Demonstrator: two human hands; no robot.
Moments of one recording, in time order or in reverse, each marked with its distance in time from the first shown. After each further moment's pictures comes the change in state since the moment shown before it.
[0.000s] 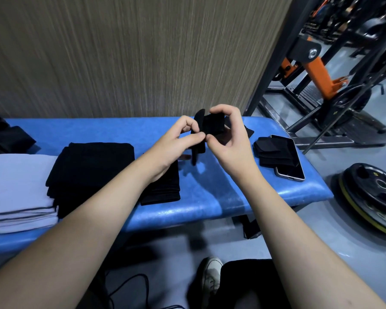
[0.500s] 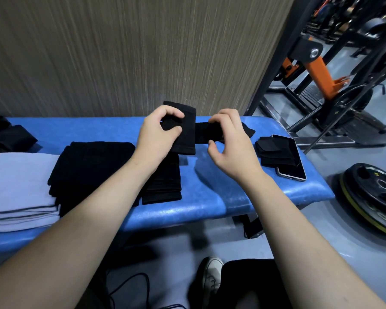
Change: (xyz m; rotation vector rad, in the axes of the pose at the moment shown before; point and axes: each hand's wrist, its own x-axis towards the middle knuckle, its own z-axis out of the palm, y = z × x) left_hand 0.004 0.002 -0.019 0.299 0.492 0.161; right_hand 0.000 0.010 -0.010 -0.586 -0.104 -0.134
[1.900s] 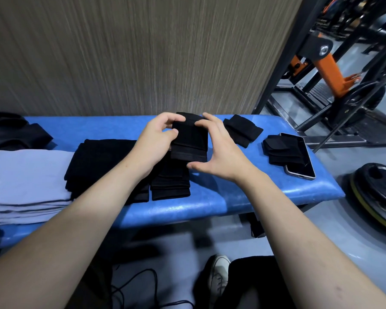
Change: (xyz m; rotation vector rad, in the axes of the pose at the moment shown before) left_hand -0.011 -0.004 -0.028 -0.043 -0.185 -0.153; right_hand 0.002 -0.006 0.026 0.083 -0.329 0.073
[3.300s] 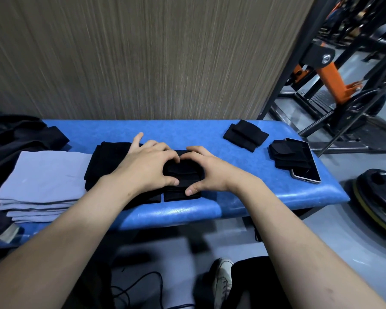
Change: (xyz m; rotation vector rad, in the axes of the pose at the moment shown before) left_hand -0.031 -0.012 -0.047 1.243 -0.293 0.254; right_hand 0.003 -0.016 0.029 0.001 -0.439 0.077
